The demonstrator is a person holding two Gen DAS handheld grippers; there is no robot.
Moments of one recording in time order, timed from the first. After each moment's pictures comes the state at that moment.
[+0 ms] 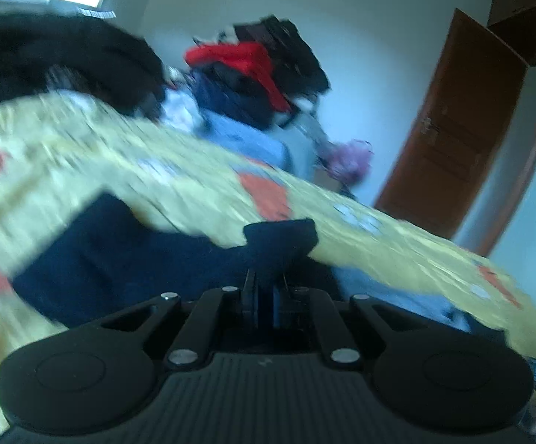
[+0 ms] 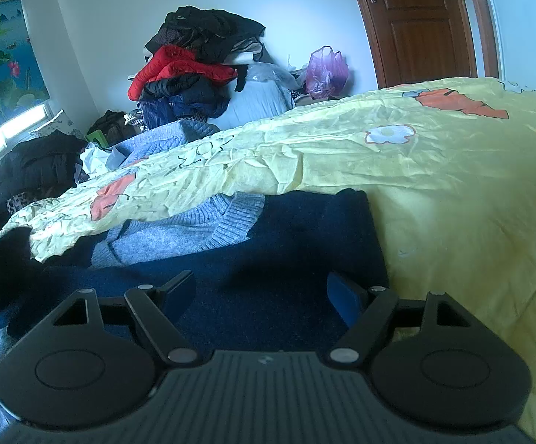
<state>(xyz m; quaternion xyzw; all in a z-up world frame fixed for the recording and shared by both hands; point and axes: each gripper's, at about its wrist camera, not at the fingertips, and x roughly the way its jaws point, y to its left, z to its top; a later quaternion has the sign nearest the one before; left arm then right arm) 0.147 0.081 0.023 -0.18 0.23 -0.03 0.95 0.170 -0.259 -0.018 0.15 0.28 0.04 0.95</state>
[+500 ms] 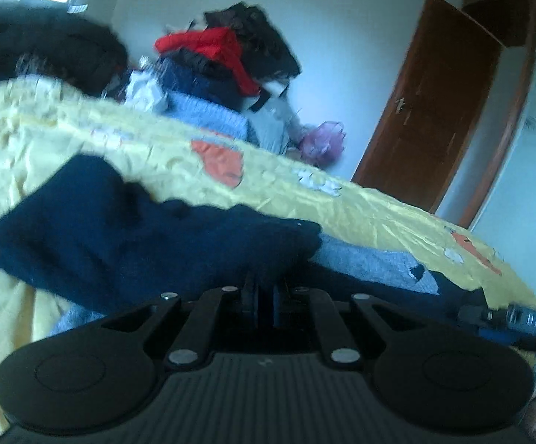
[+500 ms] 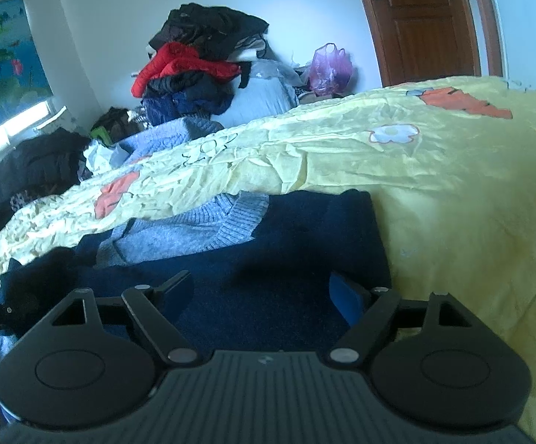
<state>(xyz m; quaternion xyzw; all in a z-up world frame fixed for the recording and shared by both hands) 0.131 0.031 0.001 -0.15 0.23 -0.06 0.96 0.170 -0.255 -0.010 0.15 0.29 0.04 0.94</state>
